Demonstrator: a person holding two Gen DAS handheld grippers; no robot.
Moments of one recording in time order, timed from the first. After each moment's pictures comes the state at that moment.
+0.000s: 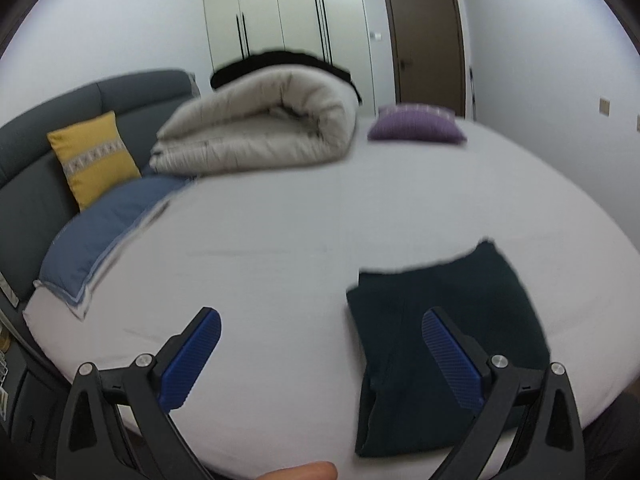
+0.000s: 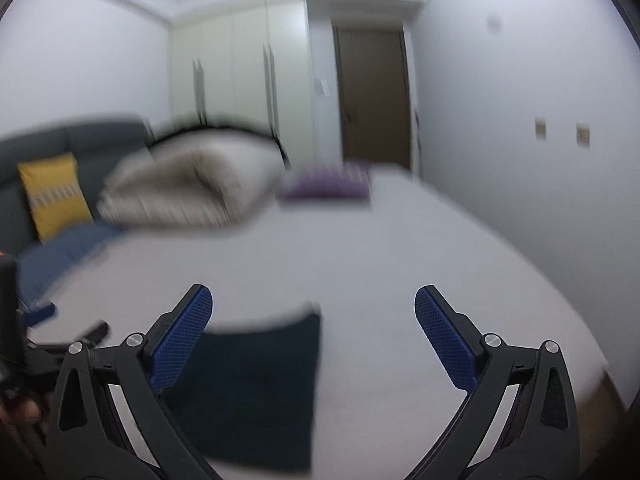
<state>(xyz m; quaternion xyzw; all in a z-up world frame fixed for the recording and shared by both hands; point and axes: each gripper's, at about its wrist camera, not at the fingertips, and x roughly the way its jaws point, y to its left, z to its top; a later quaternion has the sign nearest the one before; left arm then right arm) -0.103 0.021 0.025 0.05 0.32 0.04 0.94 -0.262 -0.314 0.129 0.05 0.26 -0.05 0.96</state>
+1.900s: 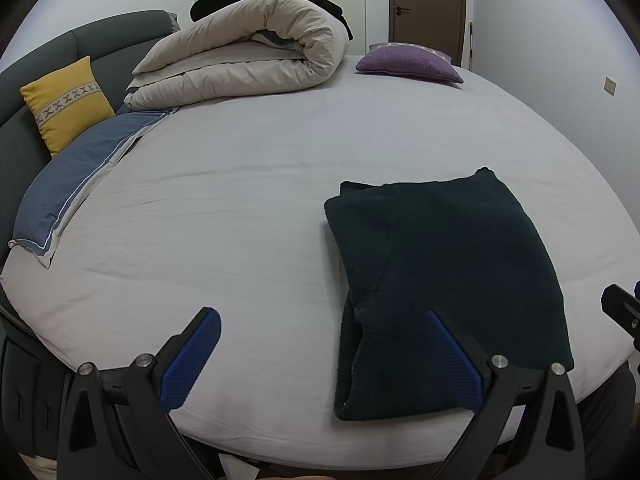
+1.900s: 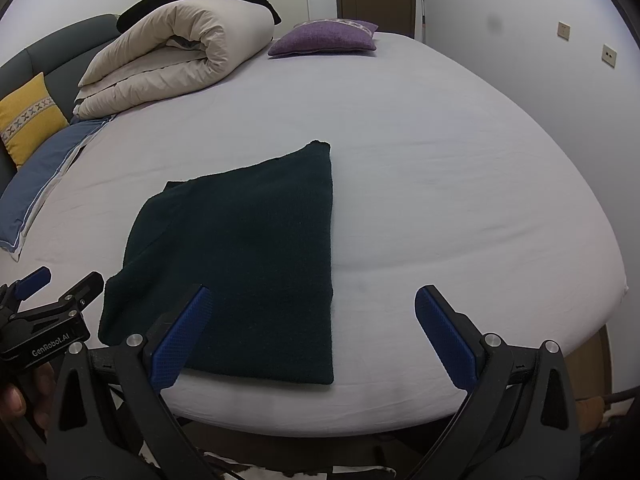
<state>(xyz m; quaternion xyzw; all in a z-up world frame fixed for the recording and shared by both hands) -0.096 0.020 -0.030 0.02 0.42 0.02 0.91 -0.199 -0.302 0.013 0.05 0.43 -0.03 0.90</state>
